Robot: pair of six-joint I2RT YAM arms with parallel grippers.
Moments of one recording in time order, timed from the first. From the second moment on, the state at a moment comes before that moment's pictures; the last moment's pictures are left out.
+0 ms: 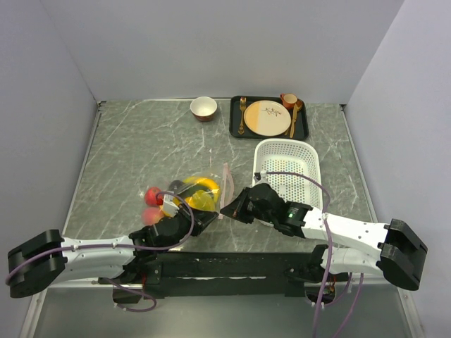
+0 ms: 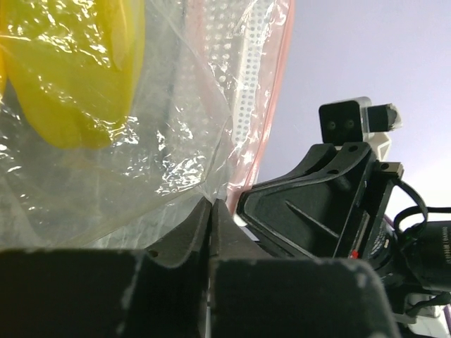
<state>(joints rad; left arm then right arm) -1.14 0.95 0.12 0.59 -0.41 -1.59 0.99 1.11 0.59 -0.07 0.07 1.30</state>
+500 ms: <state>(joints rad) -1.12 0.99 0.12 0.64 -0.37 -1.57 0.97 1.13 0.64 -0.12 0.06 1.25</state>
